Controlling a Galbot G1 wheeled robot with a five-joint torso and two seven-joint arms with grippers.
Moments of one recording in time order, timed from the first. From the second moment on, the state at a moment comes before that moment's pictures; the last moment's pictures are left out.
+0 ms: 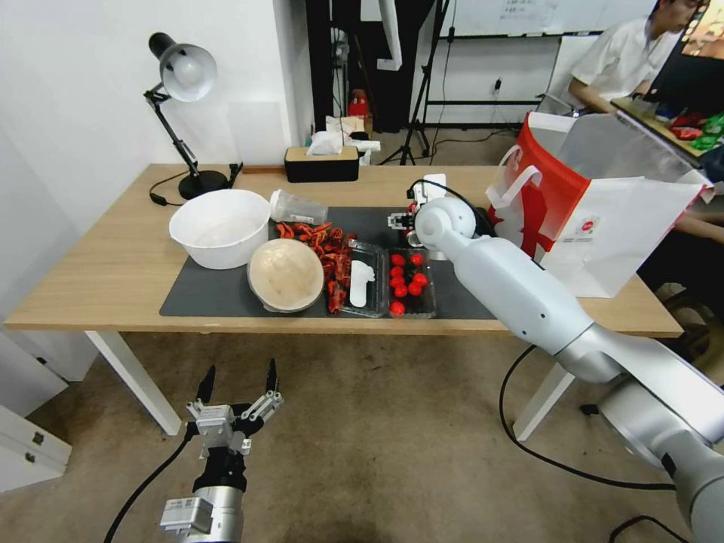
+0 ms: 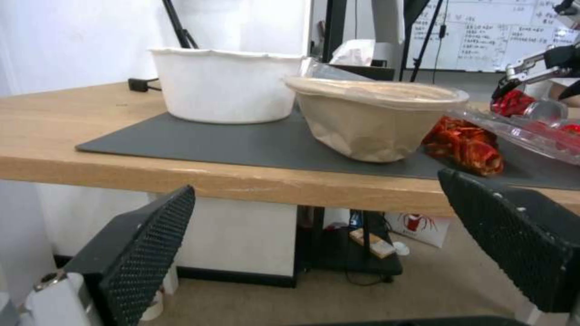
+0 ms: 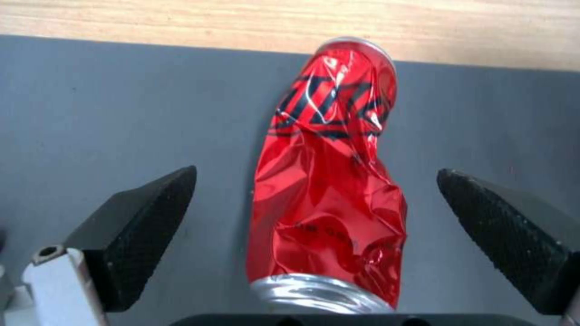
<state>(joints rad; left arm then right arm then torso) 1.83 -1.43 -0.44 -2.10 -0.16 -0.32 -0.16 -0.15 1.22 -0.34 1.24 1.23 -0.69 0.76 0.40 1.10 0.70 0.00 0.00</state>
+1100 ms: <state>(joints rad) 1.81 -1.42 -0.44 -2.09 -0.18 -0.32 -0.17 -0.19 1.29 -0.28 1.16 1.25 -0.68 0.80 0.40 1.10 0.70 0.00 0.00</state>
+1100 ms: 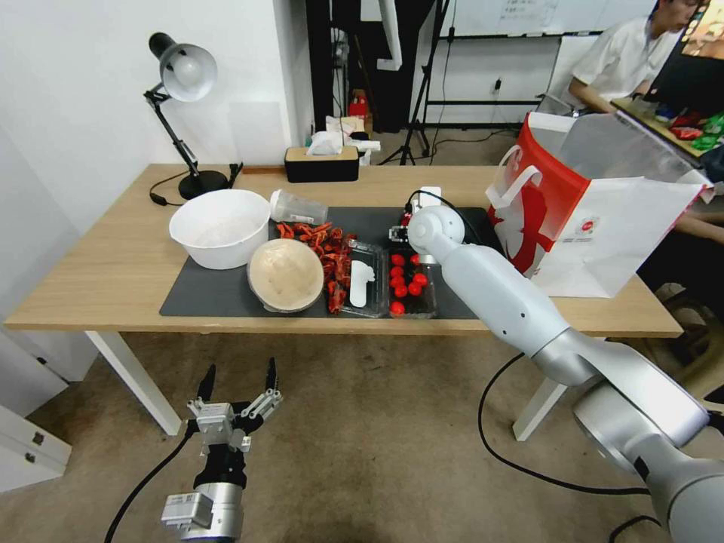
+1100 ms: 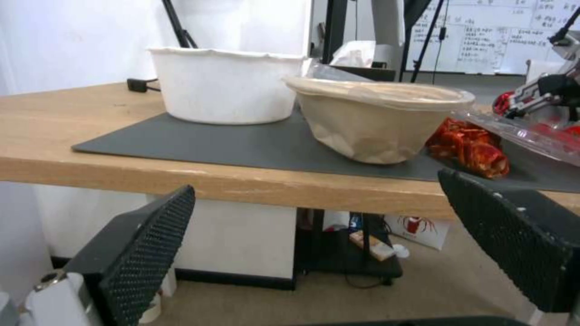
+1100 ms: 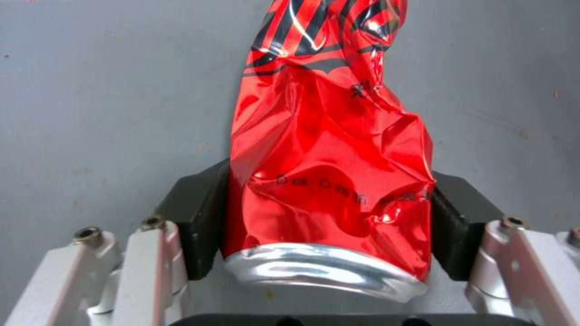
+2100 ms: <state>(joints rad) 1.82 -1.41 -0.44 -2.11 -0.18 -0.32 -0.17 -0.23 1.13 -0.30 1.49 1.25 -0.66 0.83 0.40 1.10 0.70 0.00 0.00</state>
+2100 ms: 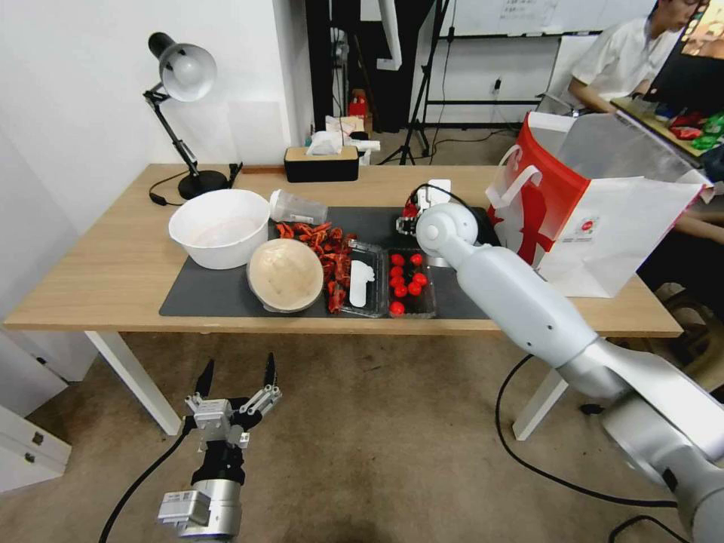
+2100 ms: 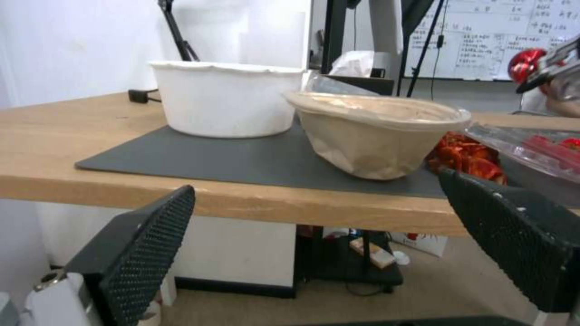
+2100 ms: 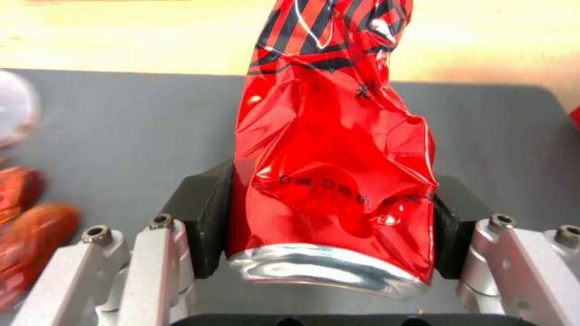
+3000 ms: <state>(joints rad) 1.83 -1.43 -0.43 -2.12 -0.15 -0.32 -0.18 -0.53 0.77 0.16 1.91 0.71 -0.34 0.58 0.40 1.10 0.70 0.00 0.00</state>
